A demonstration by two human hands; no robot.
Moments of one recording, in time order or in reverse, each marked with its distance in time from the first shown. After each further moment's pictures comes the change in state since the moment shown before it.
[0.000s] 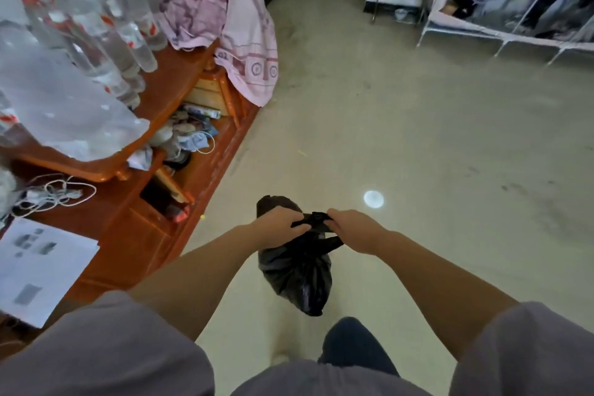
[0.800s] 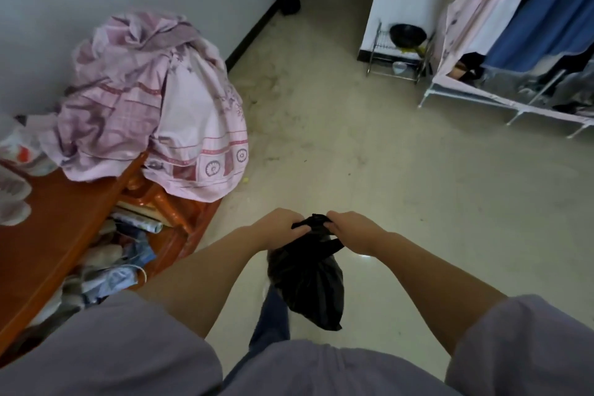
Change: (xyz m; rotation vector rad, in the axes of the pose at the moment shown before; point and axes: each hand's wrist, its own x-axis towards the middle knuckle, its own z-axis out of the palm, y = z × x) left_hand 0.550 -0.123 -0.334 -0.096 0.074 -0.020; right_hand 0.484 0.220 -0.382 -0.075 -0.014 0.035
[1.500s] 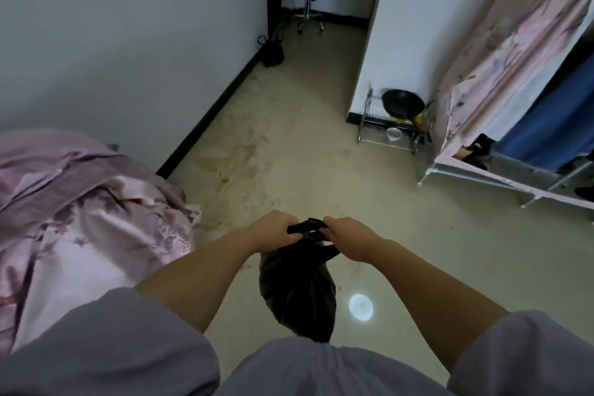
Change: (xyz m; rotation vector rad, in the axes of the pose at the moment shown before) left_hand 0.485 -0.045 -0.305 0.032 0.021 0.028; right_hand 0.406 0.185 -0.340 -0.012 0.092 0.034
